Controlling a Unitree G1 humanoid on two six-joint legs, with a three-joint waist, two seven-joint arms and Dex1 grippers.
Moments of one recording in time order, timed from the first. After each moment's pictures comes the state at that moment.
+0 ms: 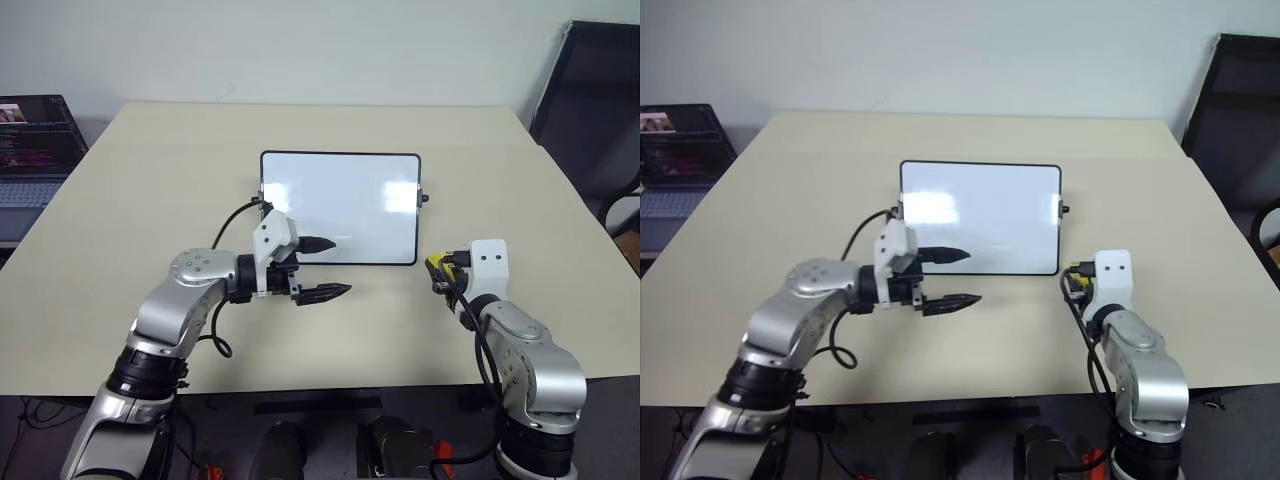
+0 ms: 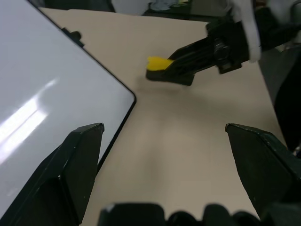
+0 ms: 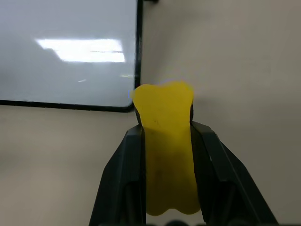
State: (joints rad) left arm -0.50 0.58 -0.16 -0.10 -0.40 0.44 -1.07; right arm -0.22 -0.04 -0.13 -0.60 -0.02 1.17 0.18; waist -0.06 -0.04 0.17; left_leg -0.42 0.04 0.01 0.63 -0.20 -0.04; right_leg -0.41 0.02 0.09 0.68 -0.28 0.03
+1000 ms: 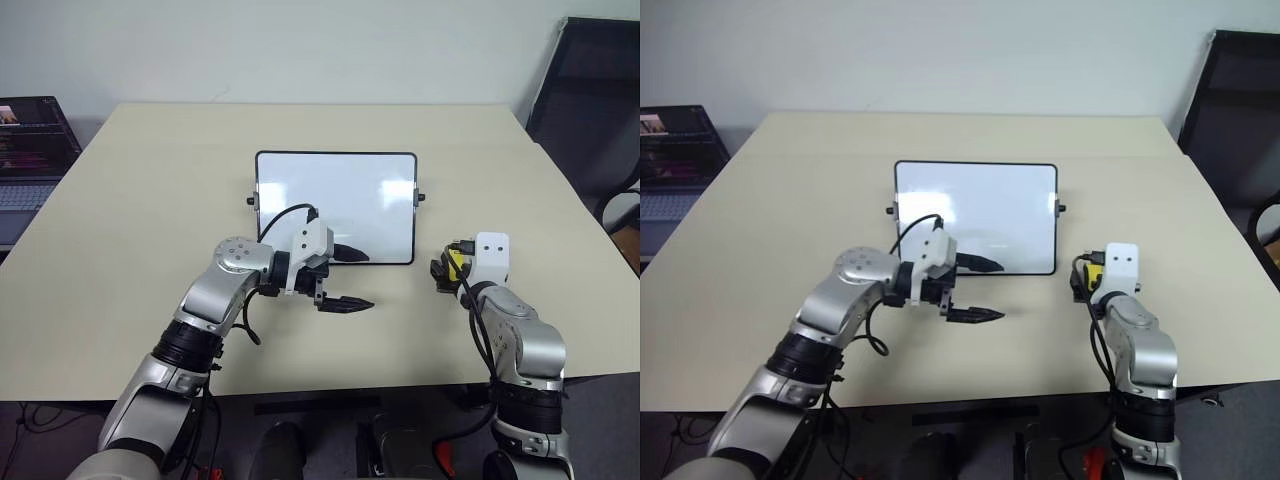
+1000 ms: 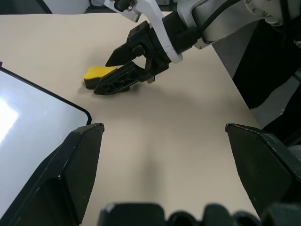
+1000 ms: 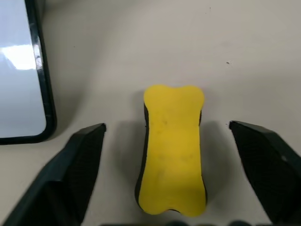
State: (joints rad) left arm -0.61 0.48 -0.27 0.09 -0.29 0.28 -1.23; right arm -0.33 -0.08 -0.21 -0.28 0.06 0.96 0.08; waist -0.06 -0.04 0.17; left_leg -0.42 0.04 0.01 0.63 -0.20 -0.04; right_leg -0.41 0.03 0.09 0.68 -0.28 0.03
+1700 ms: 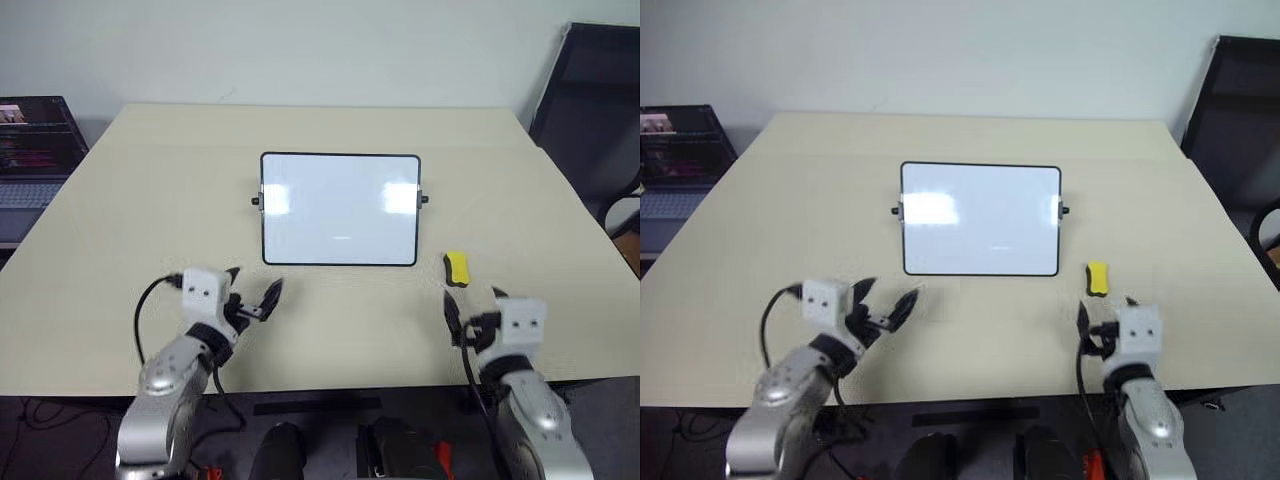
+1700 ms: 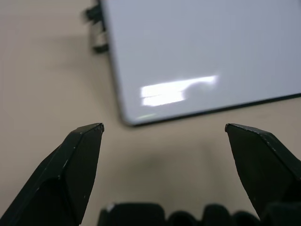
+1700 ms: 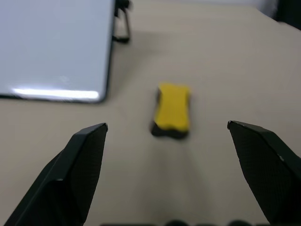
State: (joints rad) left arm 0.12 0.25 0.17 -0.47 -0.19 0.46 -0.31; right arm 0.32 -0.08 -0.08 -0.55 0.06 0.28 0.10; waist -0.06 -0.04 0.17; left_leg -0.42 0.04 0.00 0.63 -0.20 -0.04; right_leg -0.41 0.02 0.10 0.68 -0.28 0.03
